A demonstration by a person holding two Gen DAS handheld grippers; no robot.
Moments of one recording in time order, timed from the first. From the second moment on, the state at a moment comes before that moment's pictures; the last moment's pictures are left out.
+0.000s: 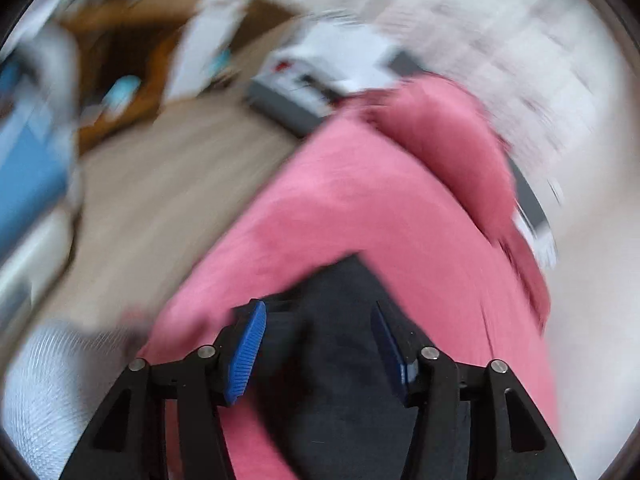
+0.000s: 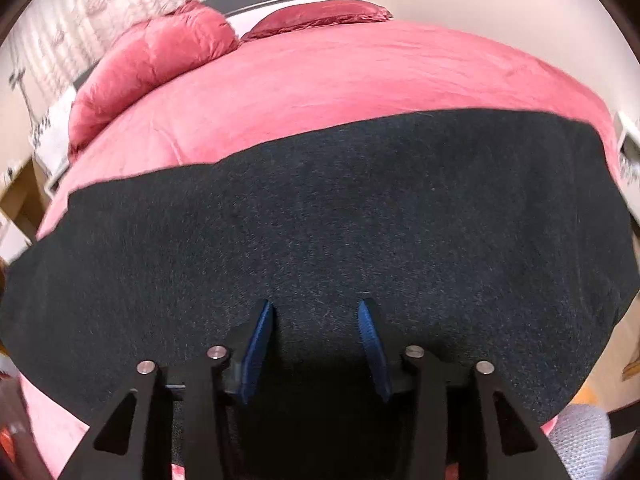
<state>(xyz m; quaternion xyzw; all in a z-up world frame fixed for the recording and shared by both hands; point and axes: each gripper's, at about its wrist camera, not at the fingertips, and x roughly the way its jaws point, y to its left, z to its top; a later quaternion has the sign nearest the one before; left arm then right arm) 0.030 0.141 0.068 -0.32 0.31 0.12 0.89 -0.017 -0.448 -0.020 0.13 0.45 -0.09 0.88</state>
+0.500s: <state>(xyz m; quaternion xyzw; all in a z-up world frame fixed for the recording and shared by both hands) 0.080 -0.059 -0.022 0.04 0.40 -0.12 0.91 0.099 -0.365 0.075 0.09 0.43 0.15 0.89</state>
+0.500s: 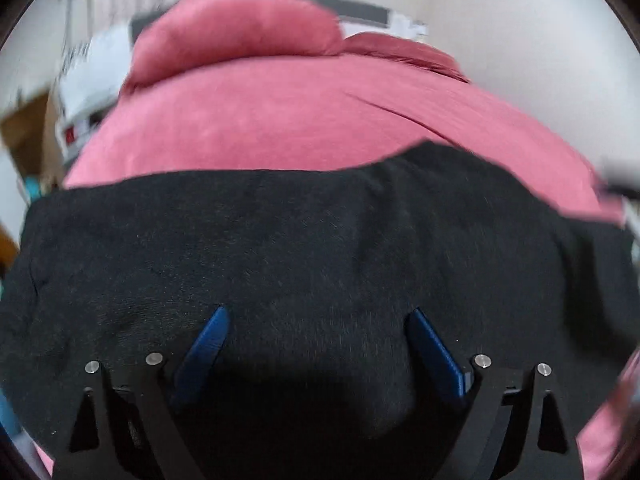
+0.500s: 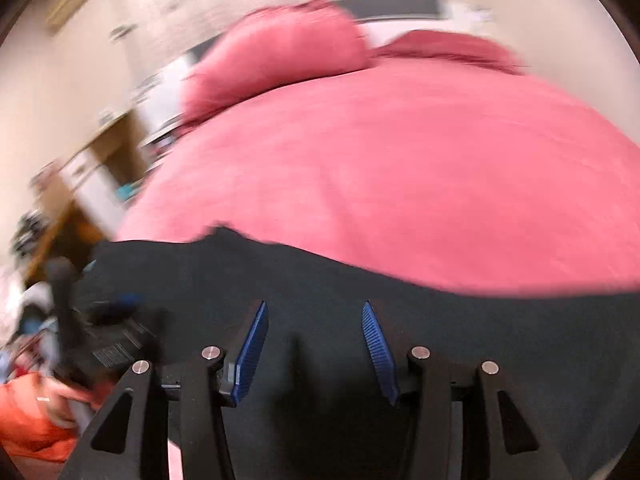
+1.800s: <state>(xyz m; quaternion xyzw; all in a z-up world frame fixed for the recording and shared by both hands) 0.073 -0.044 -0.022 -0.01 0.38 -0.16 0.91 0.258 -0.303 0.005 0.20 0.61 0.31 0.70</state>
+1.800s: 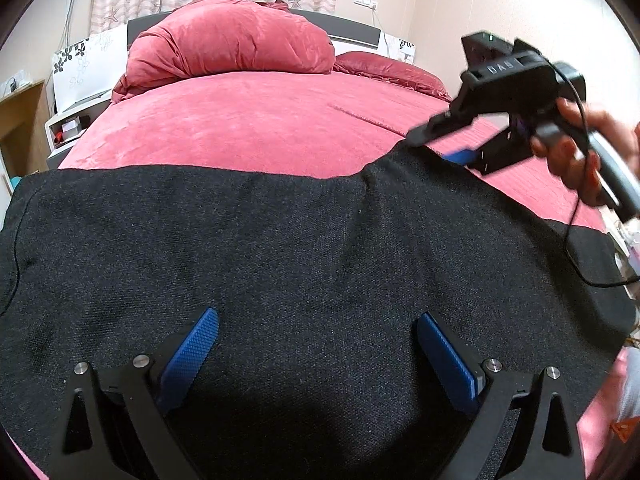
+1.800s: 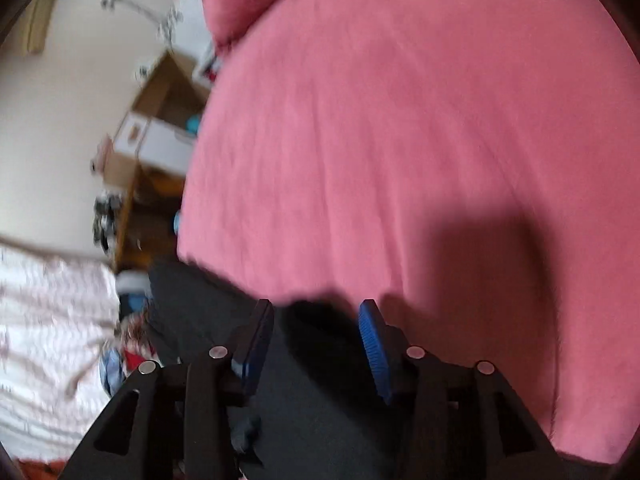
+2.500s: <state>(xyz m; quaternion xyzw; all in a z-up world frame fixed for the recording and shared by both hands) 0.071 -0.046 -0.019 0.00 0.38 -0.14 0.91 0.191 -0.358 0.048 0.27 0.40 0.14 0.87</state>
